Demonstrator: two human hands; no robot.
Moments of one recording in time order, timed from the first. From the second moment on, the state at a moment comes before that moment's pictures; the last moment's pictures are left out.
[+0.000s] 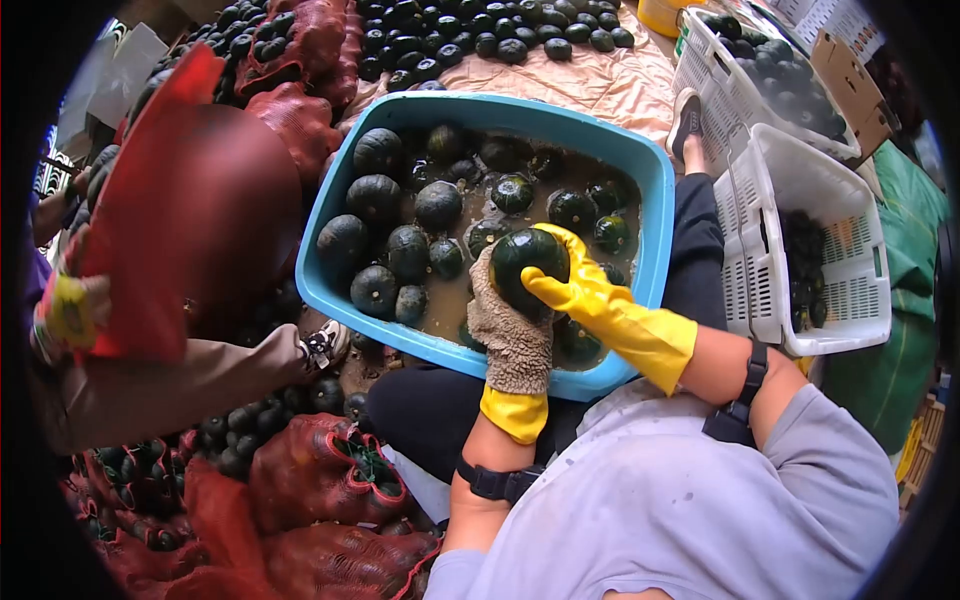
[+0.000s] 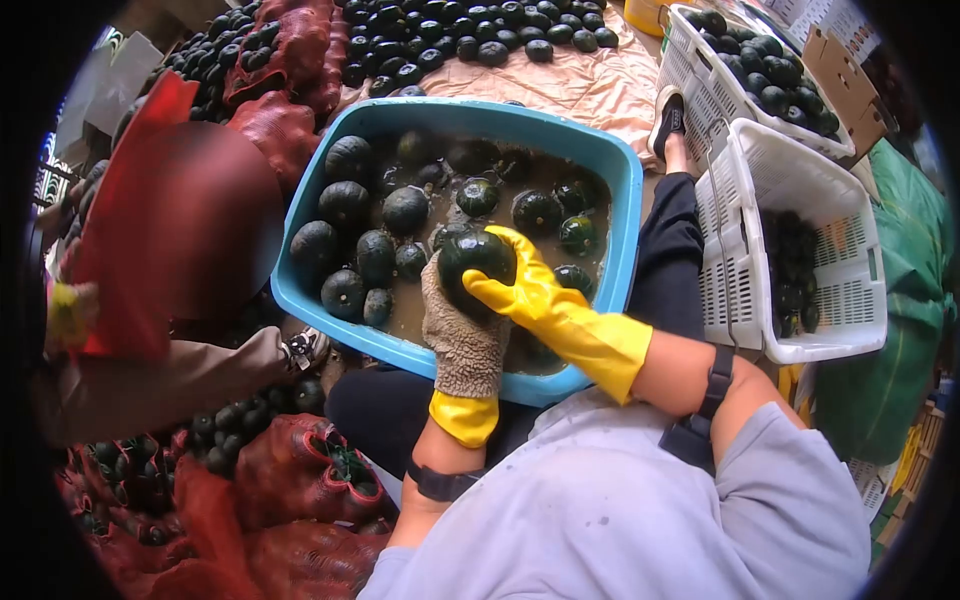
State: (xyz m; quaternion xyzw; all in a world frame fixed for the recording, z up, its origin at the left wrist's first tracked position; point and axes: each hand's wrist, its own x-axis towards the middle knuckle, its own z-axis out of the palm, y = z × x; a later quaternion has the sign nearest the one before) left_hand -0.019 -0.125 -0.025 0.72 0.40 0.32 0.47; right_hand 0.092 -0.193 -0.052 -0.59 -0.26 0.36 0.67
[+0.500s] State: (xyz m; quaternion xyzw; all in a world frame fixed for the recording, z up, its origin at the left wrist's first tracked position) left_hand 0.004 -0.126 -0.025 0.79 0.39 0.26 0.39; right_hand 0.107 -0.201 -0.060 -0.78 -0.39 0.05 0.49
